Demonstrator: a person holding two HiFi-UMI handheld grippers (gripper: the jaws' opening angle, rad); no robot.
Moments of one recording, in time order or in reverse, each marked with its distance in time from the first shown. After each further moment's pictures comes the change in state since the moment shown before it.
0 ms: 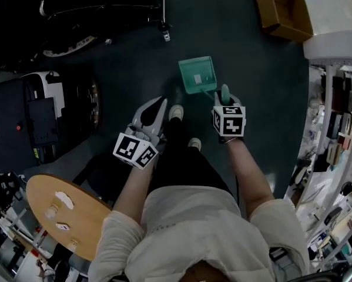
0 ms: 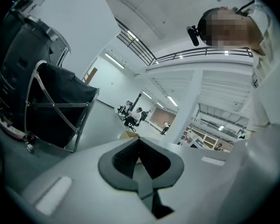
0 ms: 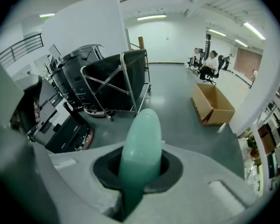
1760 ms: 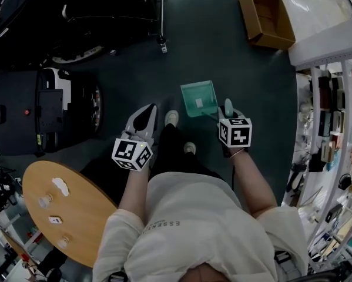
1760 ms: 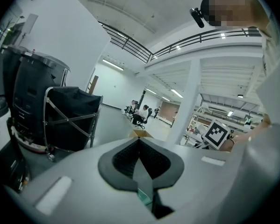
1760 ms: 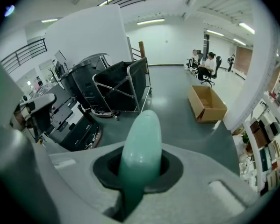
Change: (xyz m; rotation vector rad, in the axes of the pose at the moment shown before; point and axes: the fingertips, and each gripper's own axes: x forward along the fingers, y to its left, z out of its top) left arm -0.094 -0.066 0.010 0.136 0.026 0.126; right arm -0.156 0.005 -0.041 0.018 -0.003 0.031
